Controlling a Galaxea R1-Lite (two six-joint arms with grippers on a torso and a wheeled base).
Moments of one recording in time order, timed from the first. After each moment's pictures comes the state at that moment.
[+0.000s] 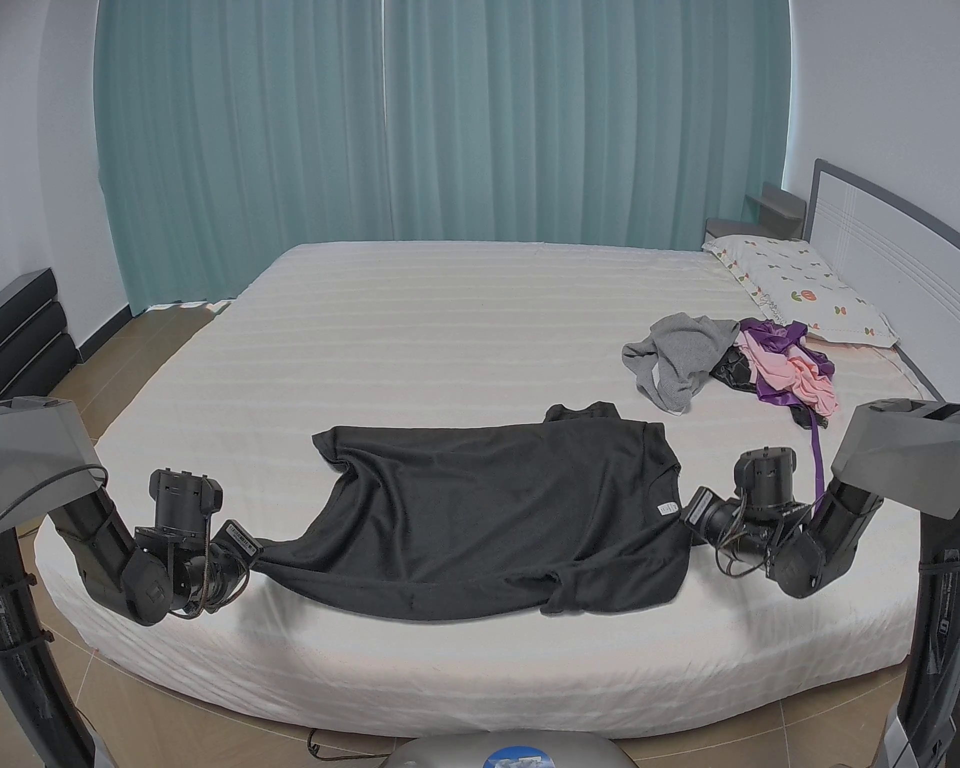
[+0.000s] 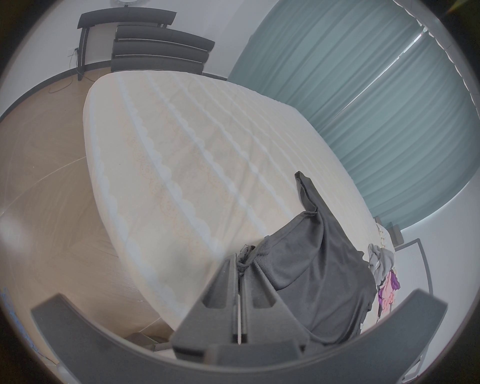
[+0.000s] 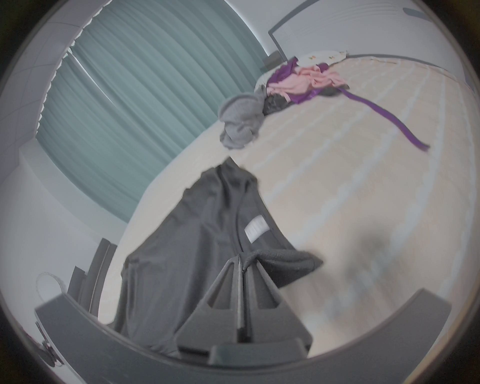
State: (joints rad) left arm -0.08 2.07 -0.51 -0.78 0.14 -0.95; right arm 0.23 2.31 -0.74 -1.01 -0.07 0.75
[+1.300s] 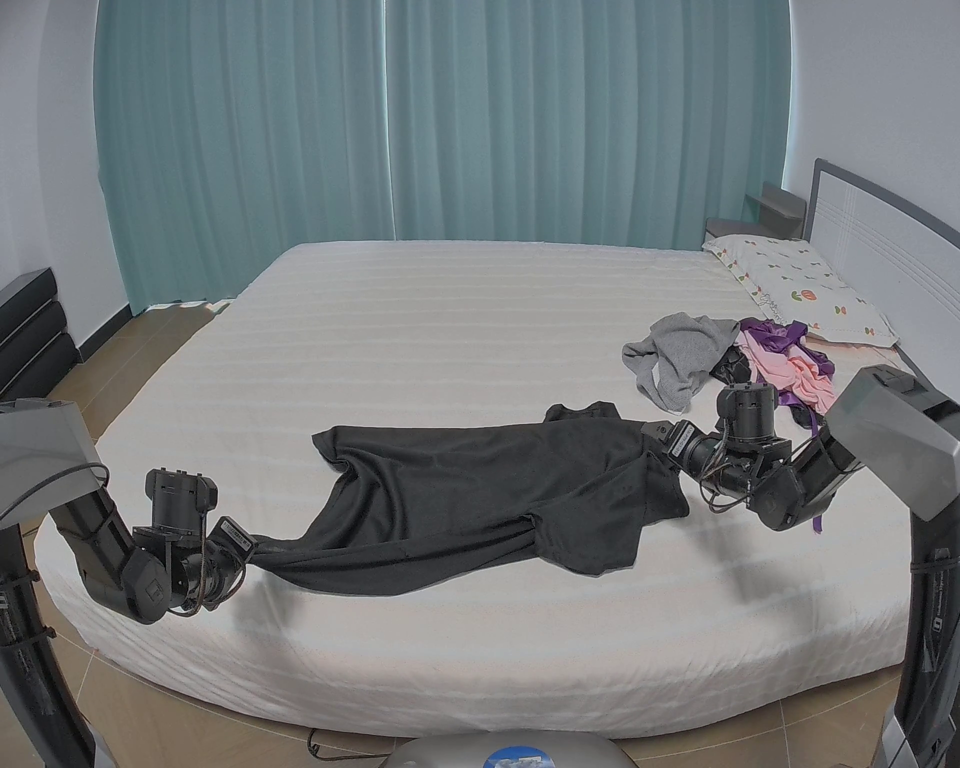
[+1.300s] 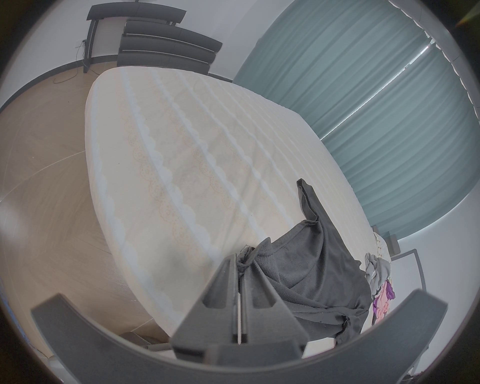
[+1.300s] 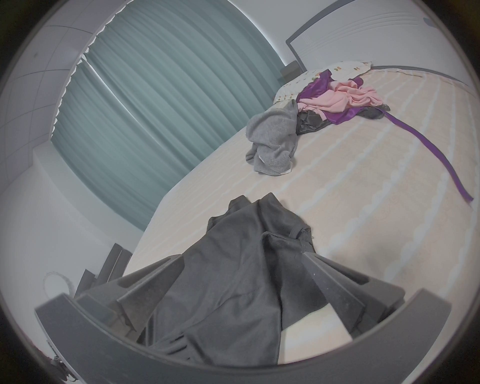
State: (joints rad) left arm -0.06 2.09 -0.52 -0.81 0.12 -0.99; right arm 0.21 2.36 -1.14 -0.77 -0.02 0.72
